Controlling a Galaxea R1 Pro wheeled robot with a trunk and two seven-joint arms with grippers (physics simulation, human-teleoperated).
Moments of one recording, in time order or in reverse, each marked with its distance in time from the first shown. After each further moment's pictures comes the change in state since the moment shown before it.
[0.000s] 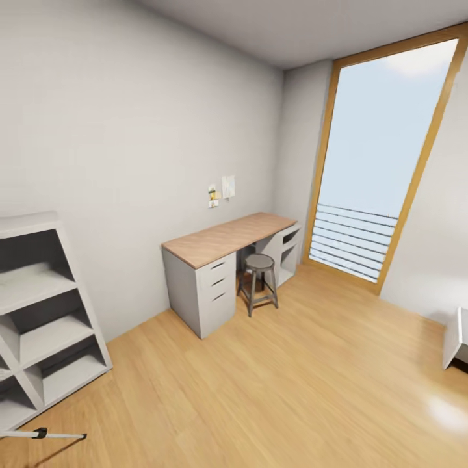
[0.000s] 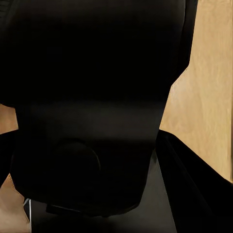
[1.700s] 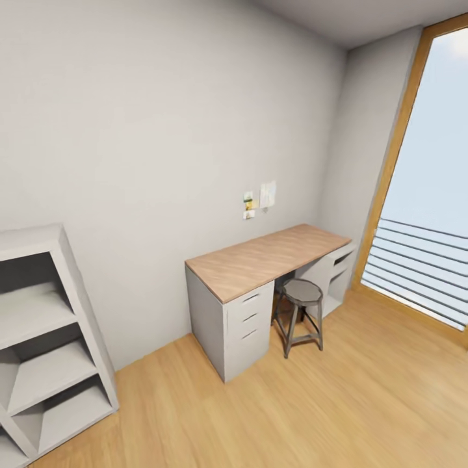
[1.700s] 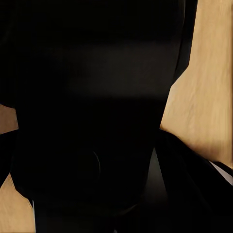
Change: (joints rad) left arm 0.000 0.000 -0.002 0.000 -0.008 0.056 -0.001; right arm 0.000 -0.001 -0.001 0.001 -0.001 0.002 0.002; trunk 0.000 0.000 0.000
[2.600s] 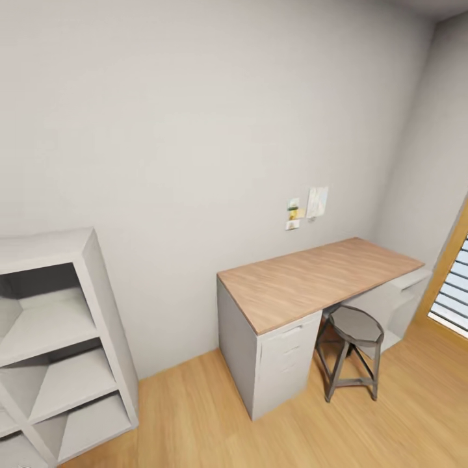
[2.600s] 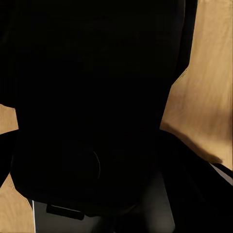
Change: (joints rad) left arm 0.000 0.000 0.000 0.000 0.001 -0.008 0.001; right arm 0.000 0.003 0.003 0.000 0.003 0.000 -0.001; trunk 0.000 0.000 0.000
